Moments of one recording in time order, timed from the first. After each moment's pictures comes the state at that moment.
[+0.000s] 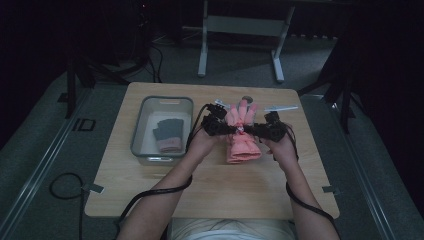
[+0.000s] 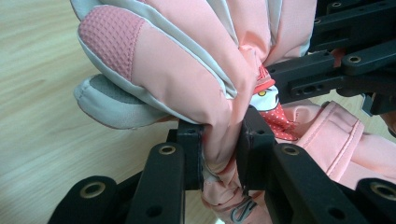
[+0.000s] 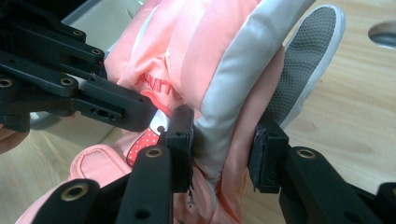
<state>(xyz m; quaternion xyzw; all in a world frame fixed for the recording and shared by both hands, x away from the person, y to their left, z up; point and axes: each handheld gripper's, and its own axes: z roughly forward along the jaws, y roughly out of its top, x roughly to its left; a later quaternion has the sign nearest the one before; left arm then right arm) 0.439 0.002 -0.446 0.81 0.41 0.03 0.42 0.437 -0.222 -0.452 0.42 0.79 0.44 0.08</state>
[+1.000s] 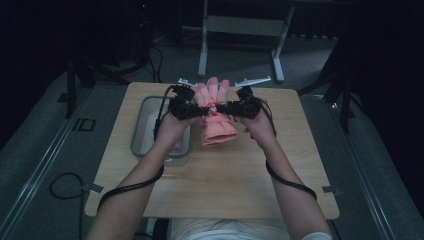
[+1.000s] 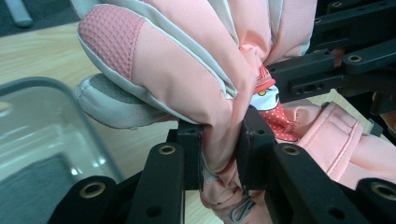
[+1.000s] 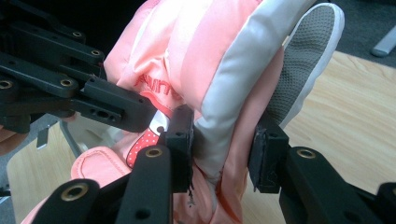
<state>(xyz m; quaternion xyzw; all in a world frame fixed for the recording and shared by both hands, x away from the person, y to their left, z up) 0.428 0.091 -0.383 0.78 0.45 0.08 0.43 0.458 -0.134 -0.386 0.36 0.81 0.45 0.07</state>
